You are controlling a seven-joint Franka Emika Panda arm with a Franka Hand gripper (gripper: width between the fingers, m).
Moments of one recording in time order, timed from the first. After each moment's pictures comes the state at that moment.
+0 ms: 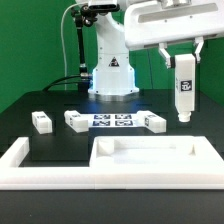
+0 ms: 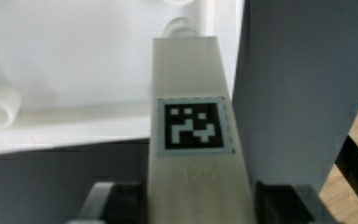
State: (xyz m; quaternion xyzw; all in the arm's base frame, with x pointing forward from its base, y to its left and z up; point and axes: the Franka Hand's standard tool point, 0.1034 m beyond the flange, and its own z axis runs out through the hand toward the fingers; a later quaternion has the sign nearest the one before) arm 0.587 0.084 0.185 -0.98 0.03 -0.20 0.05
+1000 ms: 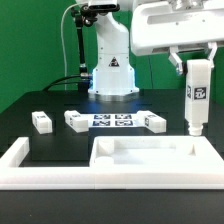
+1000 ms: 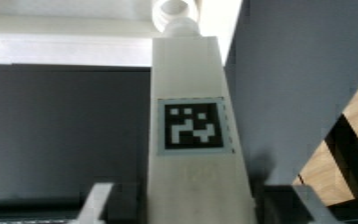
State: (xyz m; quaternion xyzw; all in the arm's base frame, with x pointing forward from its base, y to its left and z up) arm 0.630 0.092 0.169 -0.96 -0.01 -0.26 0.04
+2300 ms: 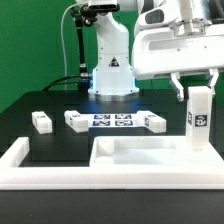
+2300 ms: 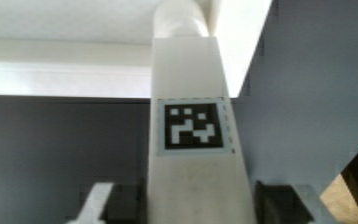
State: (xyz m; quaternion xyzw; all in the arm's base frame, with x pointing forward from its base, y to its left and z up) arm 0.645 0.098 0.134 -0.97 -0.01 -0.25 0.03
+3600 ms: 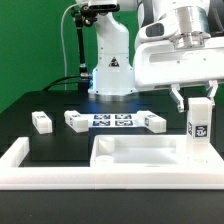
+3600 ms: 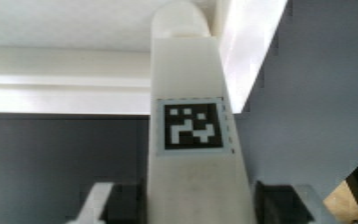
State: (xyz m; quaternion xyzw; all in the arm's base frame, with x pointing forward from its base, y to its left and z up) arm 0.641 0.097 0.115 -0.96 -0.02 -0.26 0.03
